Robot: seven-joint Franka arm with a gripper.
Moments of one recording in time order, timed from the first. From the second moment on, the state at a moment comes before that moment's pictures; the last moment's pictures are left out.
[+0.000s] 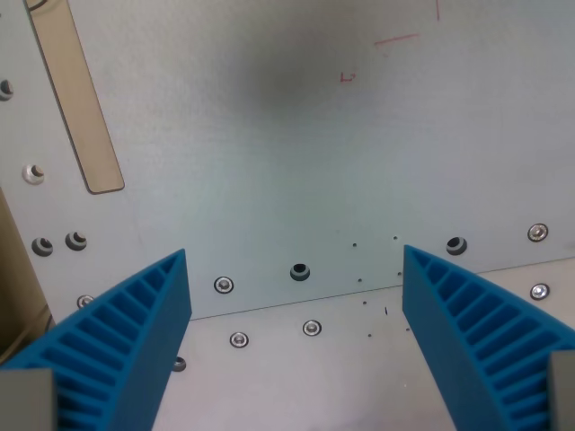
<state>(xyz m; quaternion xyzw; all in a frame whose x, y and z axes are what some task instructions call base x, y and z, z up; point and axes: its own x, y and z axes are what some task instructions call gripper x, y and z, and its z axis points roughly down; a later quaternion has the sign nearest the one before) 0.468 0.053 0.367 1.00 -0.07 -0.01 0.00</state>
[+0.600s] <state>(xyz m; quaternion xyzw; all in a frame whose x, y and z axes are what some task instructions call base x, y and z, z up) 0.470 0.053 0.368 1.00 -0.07 0.00 0.00</state>
